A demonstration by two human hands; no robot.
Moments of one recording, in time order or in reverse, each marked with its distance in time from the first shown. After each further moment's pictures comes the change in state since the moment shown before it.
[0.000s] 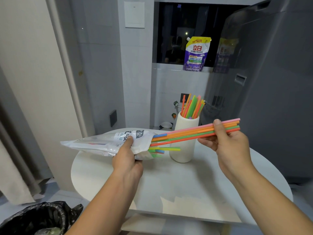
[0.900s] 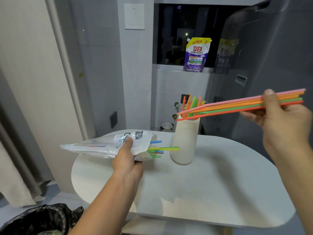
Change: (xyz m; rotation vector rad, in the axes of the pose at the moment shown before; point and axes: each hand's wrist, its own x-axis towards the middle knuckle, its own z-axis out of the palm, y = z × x) left_hand -0.003 0.002 0.003 -0.021 -0.011 0.001; right_hand 0.033 -0.069 -0.038 -0.035 0.232 -0.307
